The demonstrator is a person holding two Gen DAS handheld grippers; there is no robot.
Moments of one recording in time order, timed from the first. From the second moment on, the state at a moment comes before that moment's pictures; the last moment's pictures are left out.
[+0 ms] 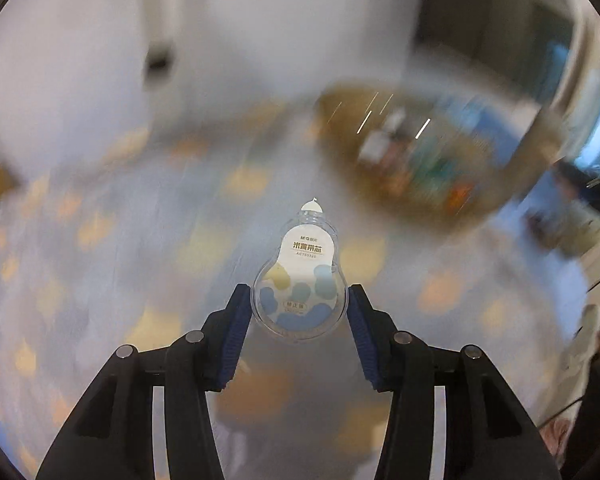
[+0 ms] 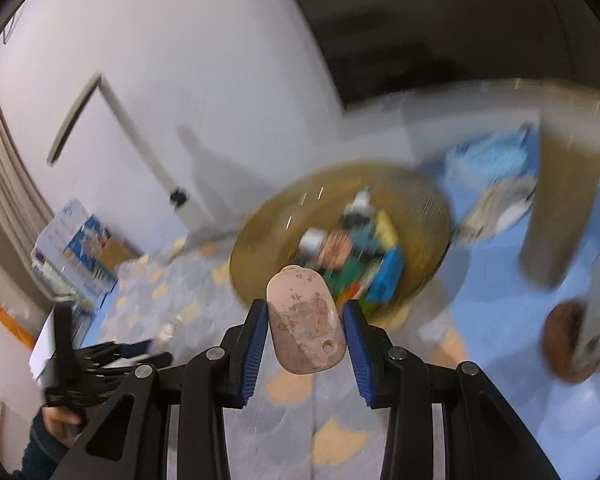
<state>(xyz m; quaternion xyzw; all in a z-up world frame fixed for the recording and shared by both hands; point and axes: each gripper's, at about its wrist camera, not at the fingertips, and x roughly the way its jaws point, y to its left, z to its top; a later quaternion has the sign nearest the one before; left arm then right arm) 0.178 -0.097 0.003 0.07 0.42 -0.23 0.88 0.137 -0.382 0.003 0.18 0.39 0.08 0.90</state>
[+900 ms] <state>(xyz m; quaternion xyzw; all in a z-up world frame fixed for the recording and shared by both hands) 0.235 -0.138 0.039 -0.05 0.39 -0.29 0.87 0.181 -0.421 0.005 0.17 0.39 -0.04 0.90</state>
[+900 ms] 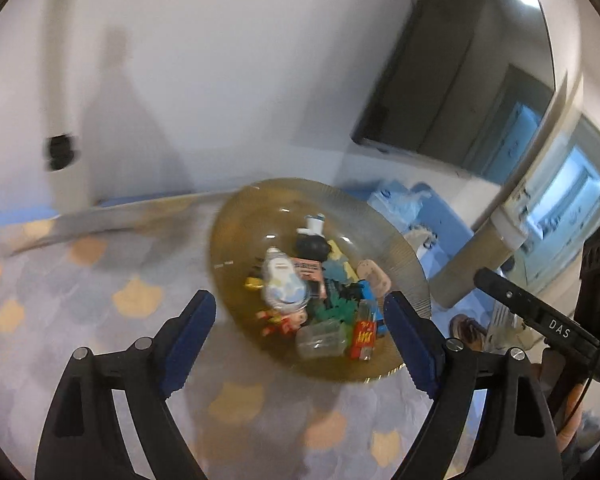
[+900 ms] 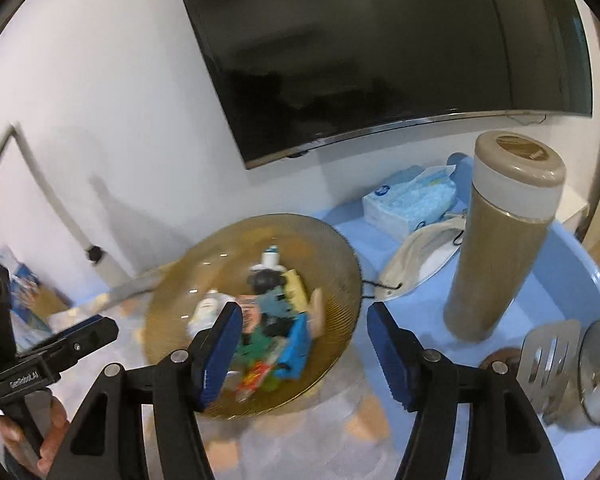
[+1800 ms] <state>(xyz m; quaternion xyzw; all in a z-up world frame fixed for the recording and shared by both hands) 0.139 0.039 -0.081 -0.04 0.45 -0.05 0.89 0.144 -0.160 -0.112 0.03 0.50 0.11 0.86</state>
